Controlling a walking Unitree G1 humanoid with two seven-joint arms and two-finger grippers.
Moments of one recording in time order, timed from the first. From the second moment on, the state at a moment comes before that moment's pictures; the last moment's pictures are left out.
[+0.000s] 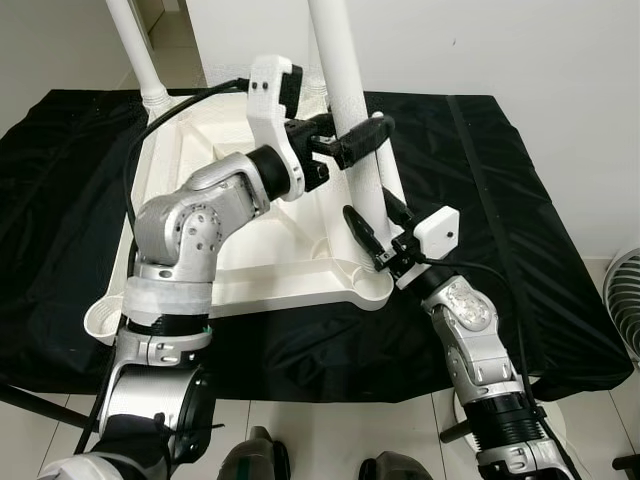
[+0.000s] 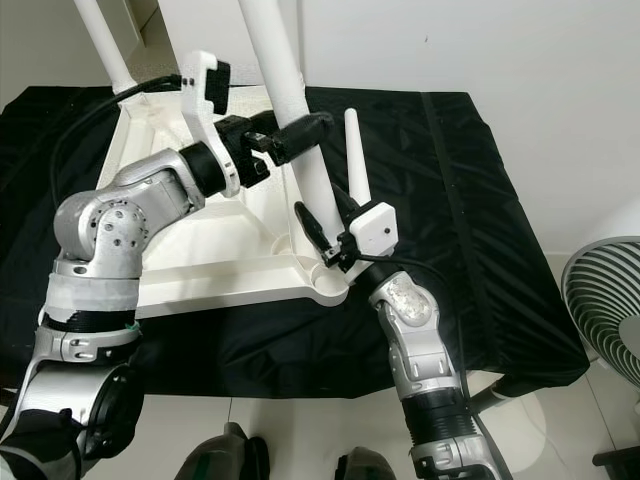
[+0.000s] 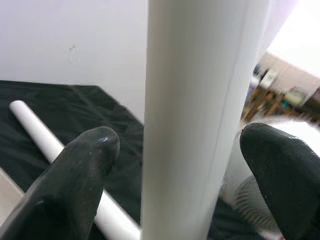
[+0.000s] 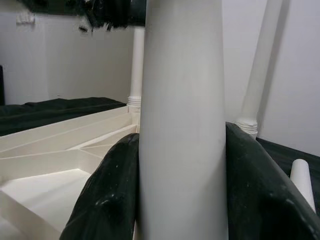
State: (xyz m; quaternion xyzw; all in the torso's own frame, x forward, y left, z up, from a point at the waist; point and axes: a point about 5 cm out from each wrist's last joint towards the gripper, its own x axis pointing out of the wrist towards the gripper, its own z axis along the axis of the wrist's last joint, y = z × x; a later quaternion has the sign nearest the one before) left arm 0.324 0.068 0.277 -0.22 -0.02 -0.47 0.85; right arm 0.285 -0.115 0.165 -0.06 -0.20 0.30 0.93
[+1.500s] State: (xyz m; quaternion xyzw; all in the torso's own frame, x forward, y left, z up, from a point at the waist) left arm 0.315 0.054 0.302 -0.12 -0.12 -0.44 0.88; right arm 0.319 -0.107 0.178 -0.15 -0.10 0.24 0.96
